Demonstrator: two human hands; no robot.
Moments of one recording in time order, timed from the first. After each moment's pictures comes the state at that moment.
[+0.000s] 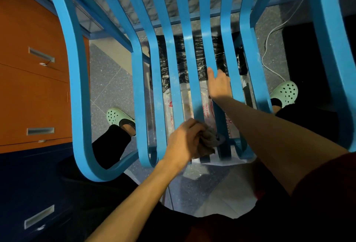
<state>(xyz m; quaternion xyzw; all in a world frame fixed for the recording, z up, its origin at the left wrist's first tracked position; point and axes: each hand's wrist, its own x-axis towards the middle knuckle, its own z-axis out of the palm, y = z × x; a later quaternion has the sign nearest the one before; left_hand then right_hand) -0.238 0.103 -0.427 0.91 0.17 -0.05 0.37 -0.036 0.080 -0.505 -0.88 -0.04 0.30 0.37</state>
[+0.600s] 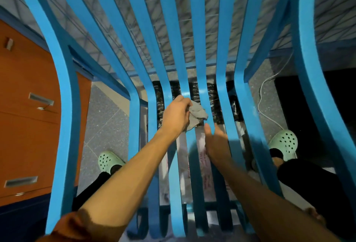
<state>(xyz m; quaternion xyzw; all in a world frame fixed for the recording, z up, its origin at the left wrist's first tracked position) -0.053 0.237 -0.467 0.95 0.21 0.00 0.24 -0.039 0.077 -0.513 -0.84 -0.05 0.28 0.46</state>
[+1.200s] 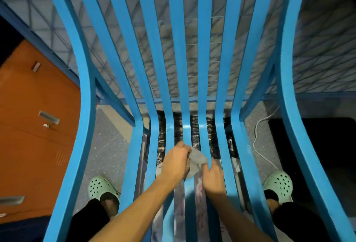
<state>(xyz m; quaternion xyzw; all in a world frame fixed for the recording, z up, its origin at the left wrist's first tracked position) -0.080 0.205 -0.459 0.94 0.24 -0.05 0.24 -0.036 0.077 -0.508 -0.85 -0.02 0.32 0.42</state>
